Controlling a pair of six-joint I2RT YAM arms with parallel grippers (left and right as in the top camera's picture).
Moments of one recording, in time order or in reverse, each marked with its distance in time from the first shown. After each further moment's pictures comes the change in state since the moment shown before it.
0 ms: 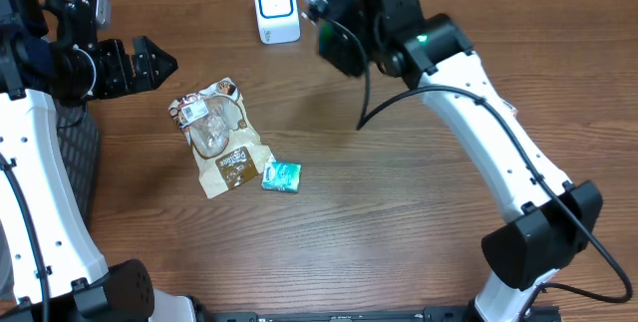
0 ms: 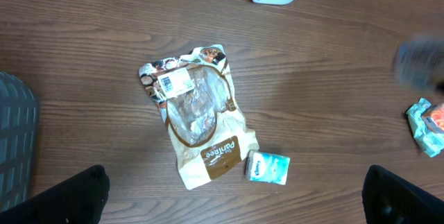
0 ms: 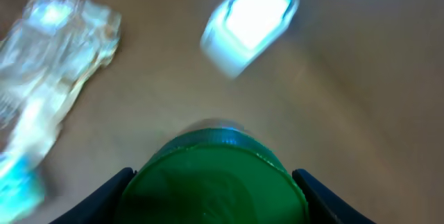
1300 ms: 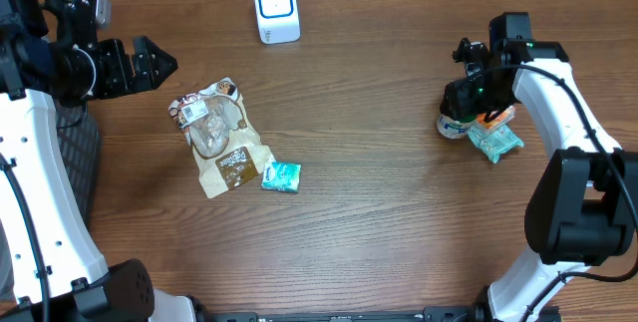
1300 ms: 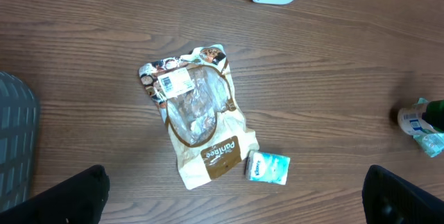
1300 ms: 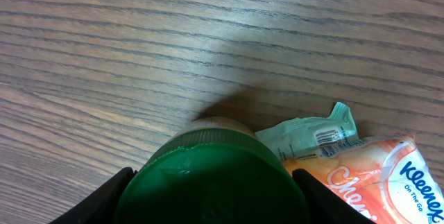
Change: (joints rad) left arm 0.000 0.000 0.000 0.000 0.000 0.000; right arm -0.515 0.032 -0.405 -0.077 -0.020 0.193
